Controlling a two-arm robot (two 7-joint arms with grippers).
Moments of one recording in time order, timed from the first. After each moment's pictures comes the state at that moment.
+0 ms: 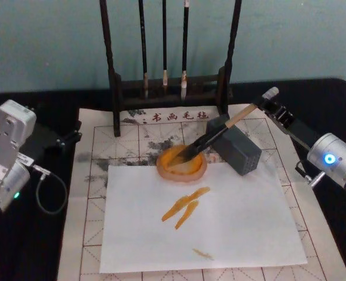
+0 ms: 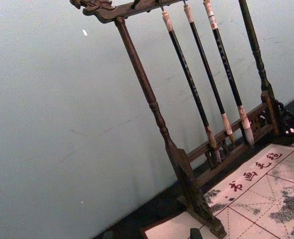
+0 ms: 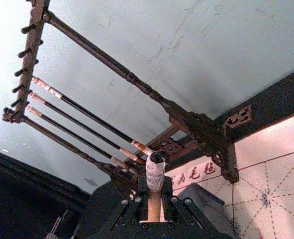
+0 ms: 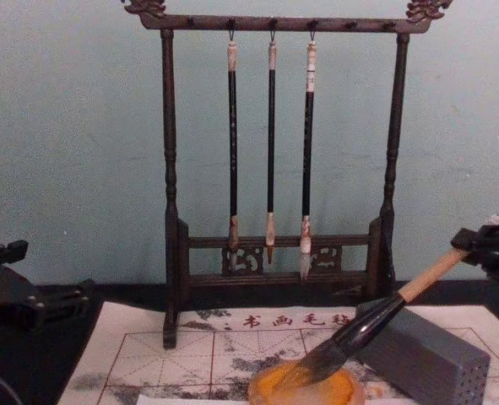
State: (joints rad) left arm -0.20 0.60 0.45 -1.41 -0.25 -0.12 0.03; right arm 0.33 0.57 -0.51 -1.32 1.53 0.15 0.28
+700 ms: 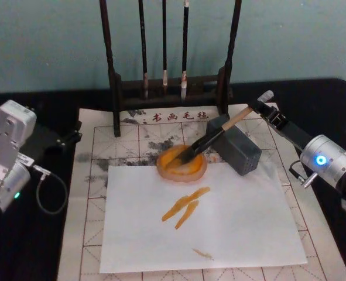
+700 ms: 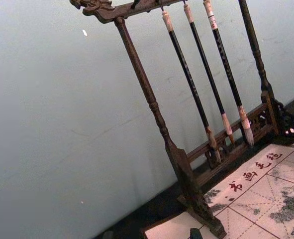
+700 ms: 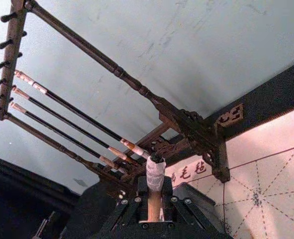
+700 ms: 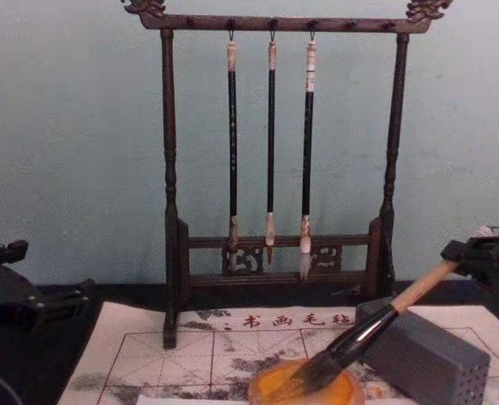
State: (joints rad) left arm -0.20 0.60 0.45 -1.41 -0.25 -0.12 0.03; right arm 0.35 0.53 -0.51 -1.29 1.48 0.14 0.25
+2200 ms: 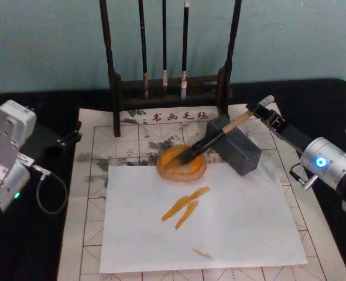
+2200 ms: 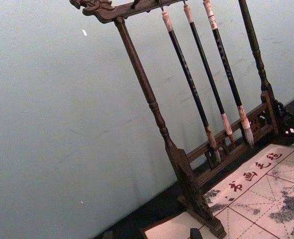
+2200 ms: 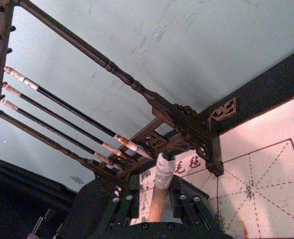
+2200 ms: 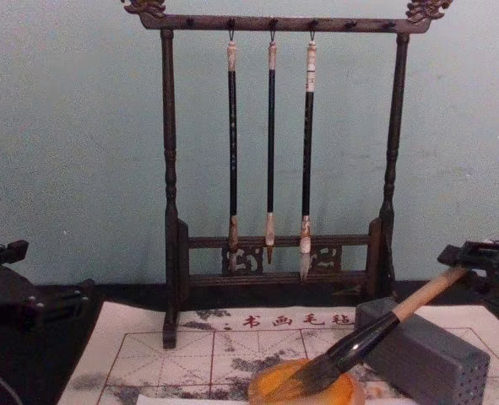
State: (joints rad) left arm -0.20 0.60 0.45 -1.41 -0.25 -0.12 0.03; right arm 0.34 0.53 -0.50 -1.28 1.47 0.17 0.24
